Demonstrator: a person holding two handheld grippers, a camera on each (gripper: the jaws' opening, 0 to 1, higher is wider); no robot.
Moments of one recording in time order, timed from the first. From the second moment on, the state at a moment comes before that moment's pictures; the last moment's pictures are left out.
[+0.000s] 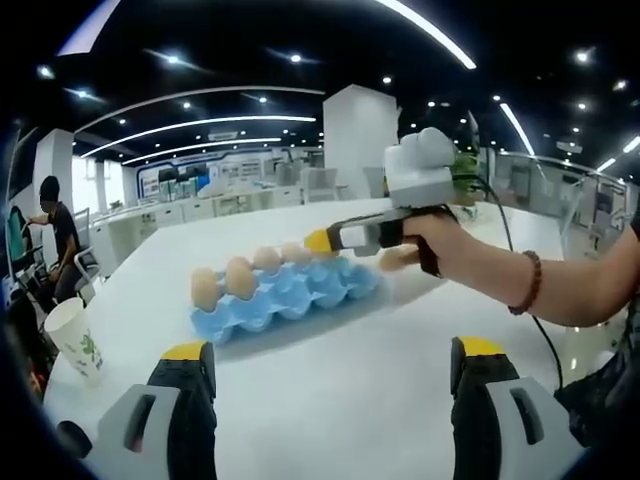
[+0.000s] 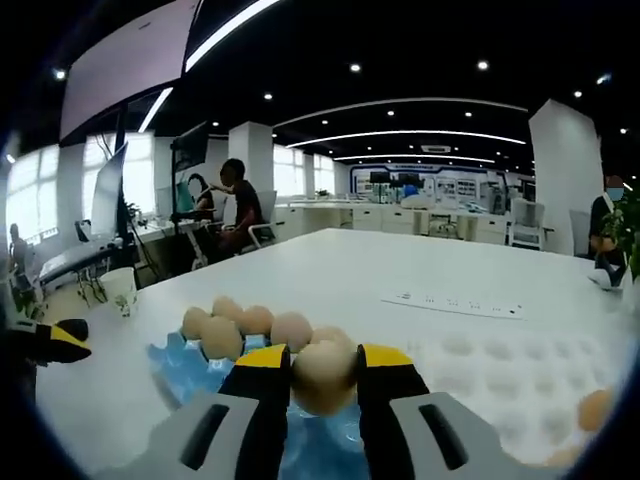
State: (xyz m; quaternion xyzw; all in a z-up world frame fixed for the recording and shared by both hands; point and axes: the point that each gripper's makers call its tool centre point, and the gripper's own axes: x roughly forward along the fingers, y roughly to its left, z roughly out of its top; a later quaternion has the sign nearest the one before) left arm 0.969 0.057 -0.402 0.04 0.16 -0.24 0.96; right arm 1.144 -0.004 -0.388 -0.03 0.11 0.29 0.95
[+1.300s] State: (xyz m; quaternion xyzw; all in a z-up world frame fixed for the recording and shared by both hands) left arm 0.975 0.058 -0.405 0.04 0.16 -0.24 0.96; right arm 1.154 0.052 -0.410 -0.05 0.13 0.35 0.93
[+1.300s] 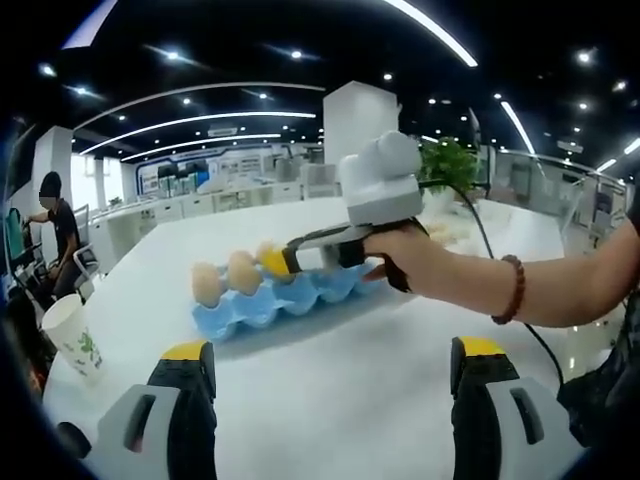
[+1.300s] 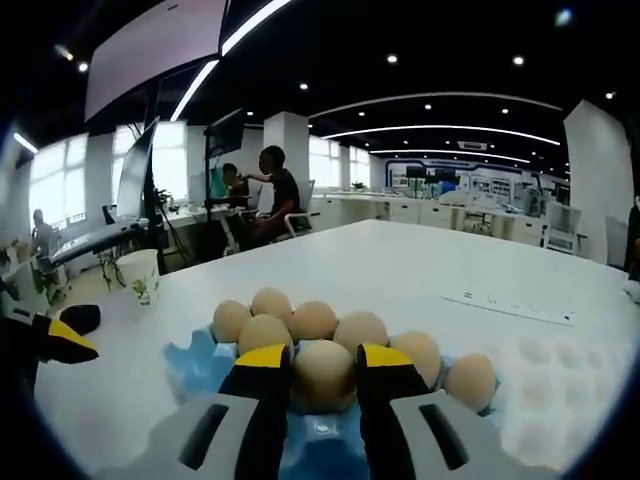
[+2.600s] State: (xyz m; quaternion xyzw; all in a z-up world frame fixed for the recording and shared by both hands) left arm 0.978 0.067 -0.401 0.03 0.15 -0.24 0.96; right arm 1.145 0.054 -0.405 -0.01 0.10 0.36 0.93
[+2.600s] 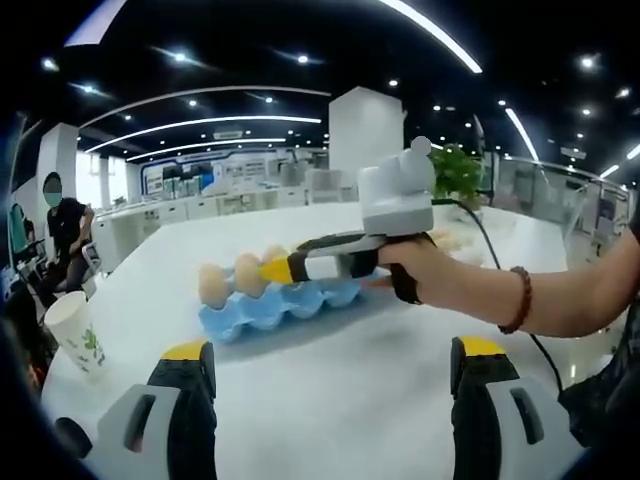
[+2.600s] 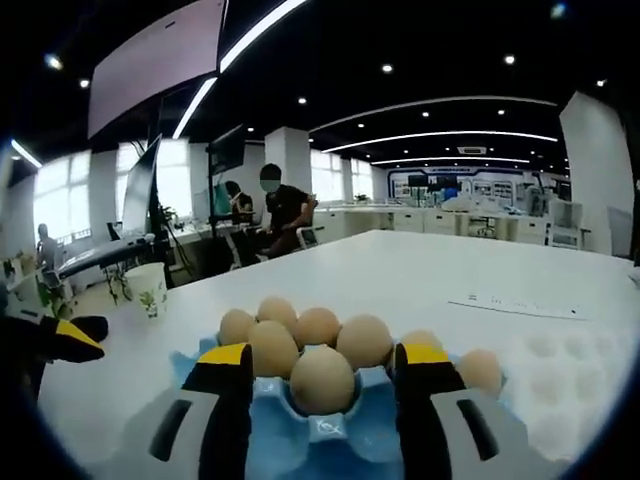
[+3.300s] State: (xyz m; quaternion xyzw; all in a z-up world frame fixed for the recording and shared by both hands) left arm 0.975 0.059 -0.399 0.03 0.15 -0.24 0.96; right arm 1.144 0.019 -0.400 -0.01 0.11 0.34 0.93
